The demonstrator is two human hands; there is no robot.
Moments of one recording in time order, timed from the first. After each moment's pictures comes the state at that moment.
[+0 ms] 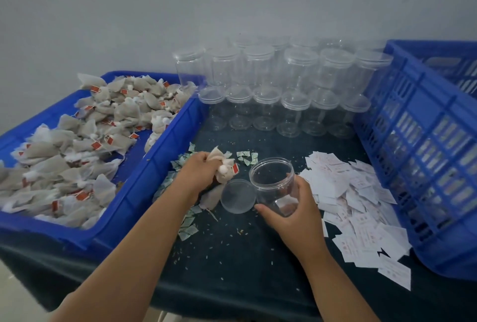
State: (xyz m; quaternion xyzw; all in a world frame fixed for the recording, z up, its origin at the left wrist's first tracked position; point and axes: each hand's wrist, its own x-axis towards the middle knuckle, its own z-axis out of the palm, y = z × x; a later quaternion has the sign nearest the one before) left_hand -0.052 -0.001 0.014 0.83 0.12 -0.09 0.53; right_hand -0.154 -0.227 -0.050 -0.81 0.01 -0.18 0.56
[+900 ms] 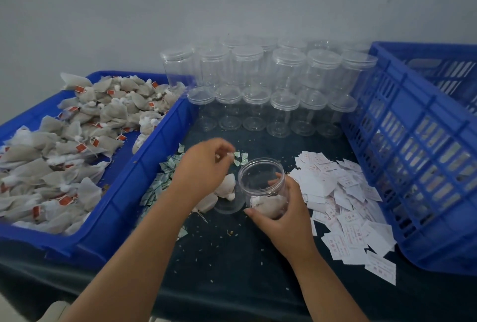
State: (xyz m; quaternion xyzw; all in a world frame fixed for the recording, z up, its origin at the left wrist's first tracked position) left_hand -0.075 -0.030 0.054 0.93 -0.10 0.06 0.34; right_hand -0.157 -0.225 -0.051 -0.78 -0.01 -0.18 0.59
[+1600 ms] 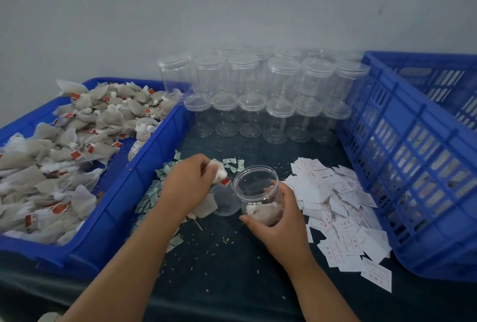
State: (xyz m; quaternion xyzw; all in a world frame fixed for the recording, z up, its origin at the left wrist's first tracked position) left_hand -0.065 -0.011 0.022 0.95 -0.05 0.08 0.30; right_hand -0.156 -0.225 -0.049 -0.79 -0.01 -0.17 0.59
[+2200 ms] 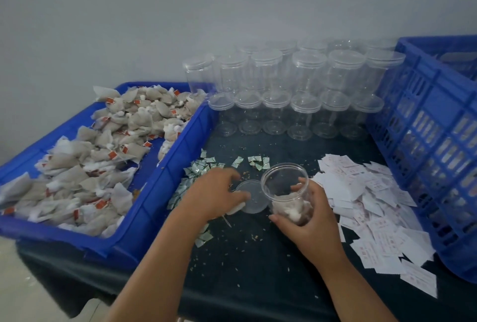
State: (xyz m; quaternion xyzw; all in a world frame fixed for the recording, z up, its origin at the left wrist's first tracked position) left_hand -0.084 0.001 0.038 0.98 -0.09 -0.09 0.17; right_hand -0.157 -0.225 -0.048 -0.77 -0.04 -0.17 0.62
